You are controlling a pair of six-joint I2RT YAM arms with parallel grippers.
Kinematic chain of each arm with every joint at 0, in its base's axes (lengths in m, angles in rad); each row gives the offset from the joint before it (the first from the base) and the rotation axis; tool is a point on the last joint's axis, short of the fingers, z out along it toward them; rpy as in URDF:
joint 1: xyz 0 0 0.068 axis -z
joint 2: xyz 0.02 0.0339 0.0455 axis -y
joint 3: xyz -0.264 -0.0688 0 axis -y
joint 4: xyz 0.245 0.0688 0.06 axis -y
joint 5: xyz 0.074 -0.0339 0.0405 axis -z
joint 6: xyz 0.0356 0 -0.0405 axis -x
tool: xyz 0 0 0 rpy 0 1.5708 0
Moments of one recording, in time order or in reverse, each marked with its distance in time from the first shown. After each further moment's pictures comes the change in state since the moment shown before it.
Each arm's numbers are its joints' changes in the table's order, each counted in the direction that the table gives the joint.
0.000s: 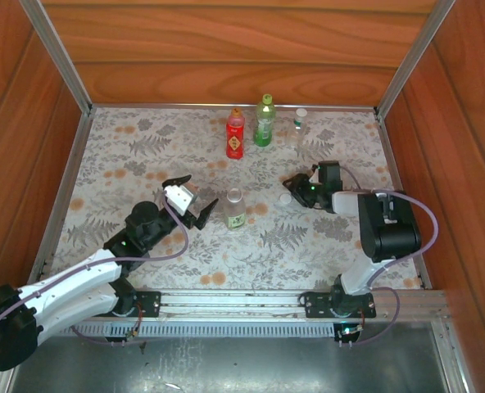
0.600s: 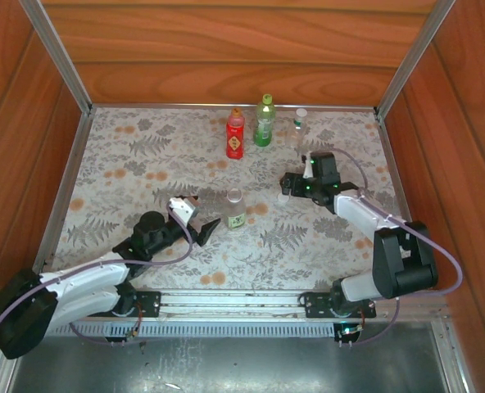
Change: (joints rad) left arm -0.011 -0.142 -0.172 0.204 0.151 0.131; right arm -0.182 0.240 0.121 -0.397 0.335 0.528
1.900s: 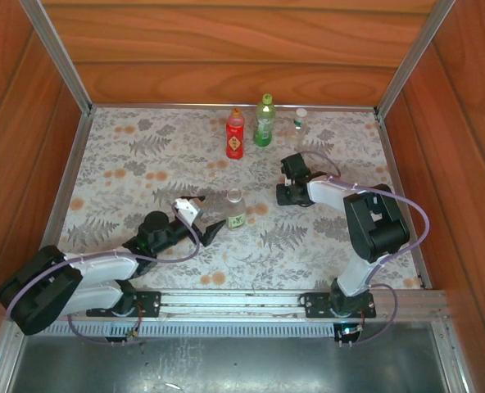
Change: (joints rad) left arm 0.005 -0.200 -0.002 0.232 0.071 -0.012; right arm -0.101 -0.296 0.130 -0.125 0.196 0.022
